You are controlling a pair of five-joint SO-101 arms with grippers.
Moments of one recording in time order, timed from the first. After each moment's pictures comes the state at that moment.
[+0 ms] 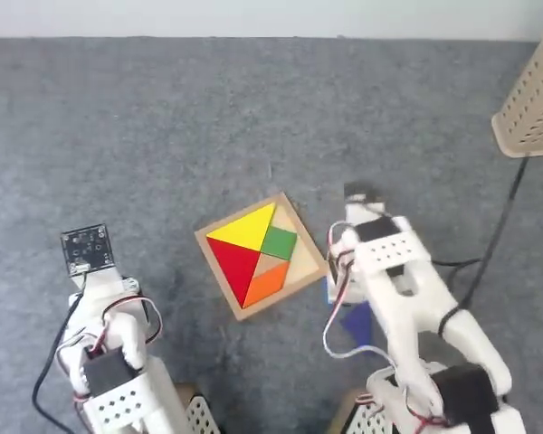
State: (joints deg) left arm -32.0 -103.7 97.2 67.3 -4.3; right arm -23.7 -17.9 50.2 71.6 -13.2
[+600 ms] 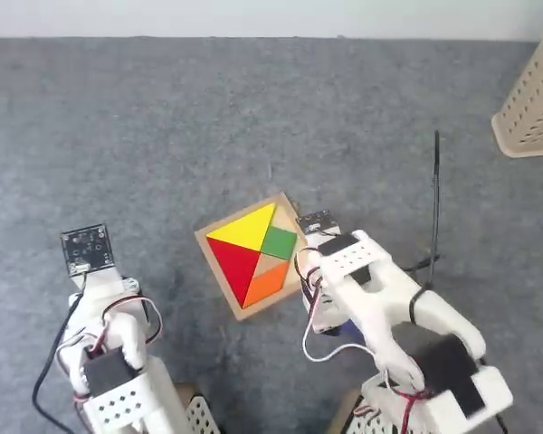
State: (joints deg) left arm -32.0 -103.7 97.2 67.3 -4.3; right arm -31.8 -6.6 51.3 66.5 -9.9
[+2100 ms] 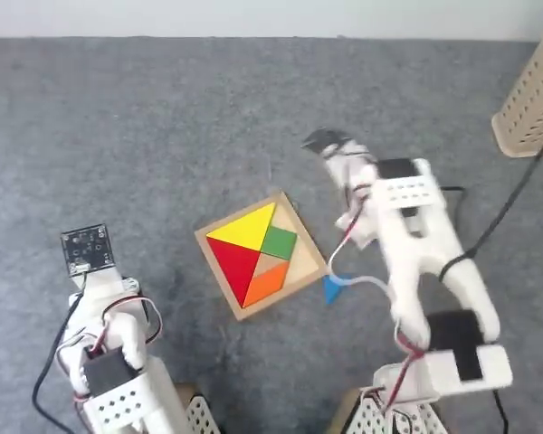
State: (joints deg) left arm -32.0 -103.7 97.2 67.3 -4.3; right arm -12.0 2.9 20.8 67.1 34.9
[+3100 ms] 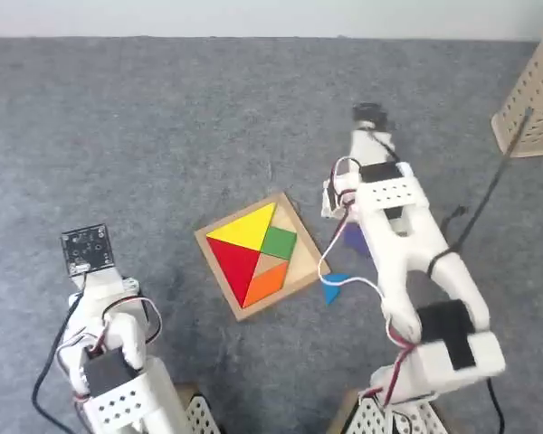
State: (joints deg) left arm -32.1 -103.7 97.2 67.3 -4.3; right arm -16.3 4.5 22.3 56.1 -22.5
